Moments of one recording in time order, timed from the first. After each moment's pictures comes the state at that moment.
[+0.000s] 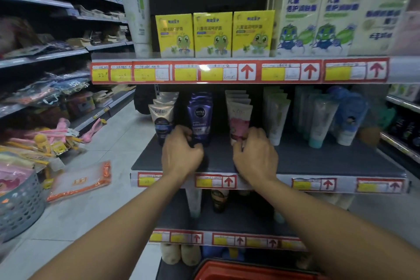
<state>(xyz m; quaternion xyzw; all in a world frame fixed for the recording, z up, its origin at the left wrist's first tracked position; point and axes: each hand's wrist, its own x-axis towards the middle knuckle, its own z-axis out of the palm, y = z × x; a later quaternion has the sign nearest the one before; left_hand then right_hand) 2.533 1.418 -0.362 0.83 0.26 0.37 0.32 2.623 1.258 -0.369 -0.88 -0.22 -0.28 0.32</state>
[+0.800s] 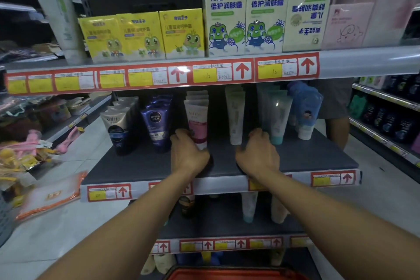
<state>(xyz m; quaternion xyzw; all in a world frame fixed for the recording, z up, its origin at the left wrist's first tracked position) 2.626 1.330 -0.373 0.86 0.28 0.27 0.33 2.693 1.161 -0.371 -0.93 -0.14 -0.12 0.31</state>
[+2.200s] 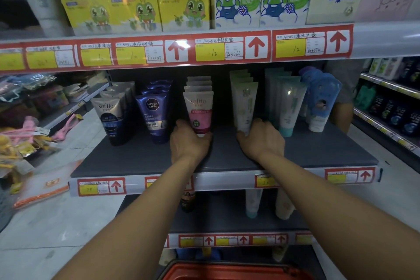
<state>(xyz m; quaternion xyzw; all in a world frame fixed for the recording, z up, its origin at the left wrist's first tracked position) 2.654 1.345 -0.388 0.84 0.31 0.28 0.35 2.737 1.180 -0.380 -0.96 -0.14 -0.10 0.22</state>
